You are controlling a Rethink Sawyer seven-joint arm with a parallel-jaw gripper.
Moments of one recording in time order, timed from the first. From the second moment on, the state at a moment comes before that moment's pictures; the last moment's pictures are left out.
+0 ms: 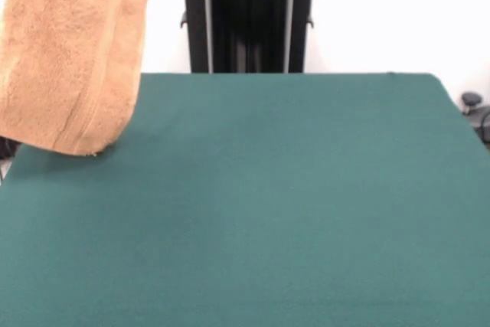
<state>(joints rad) -0.46 -1.00 -0.25 1.54 -0.19 1.23 1.61</state>
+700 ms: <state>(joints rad) -0.46 -1.00 -0.25 1.59 -0.20 1.16 1.61</state>
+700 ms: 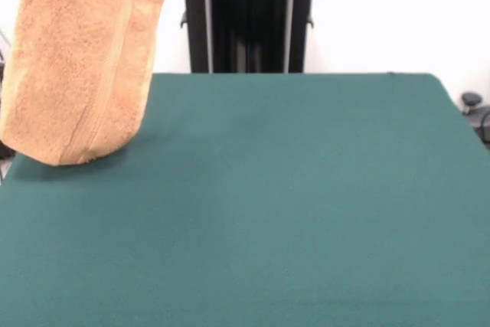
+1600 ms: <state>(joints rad) -0.46 -1.00 -0.25 1.61 -0.21 1.11 1.61</state>
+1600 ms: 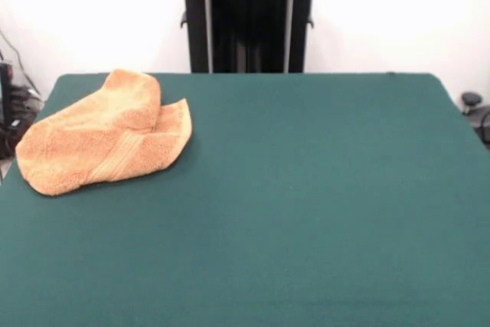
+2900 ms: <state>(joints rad) -0.65 -0.78 -0.21 1.58 -0.22 0.95 1.61</state>
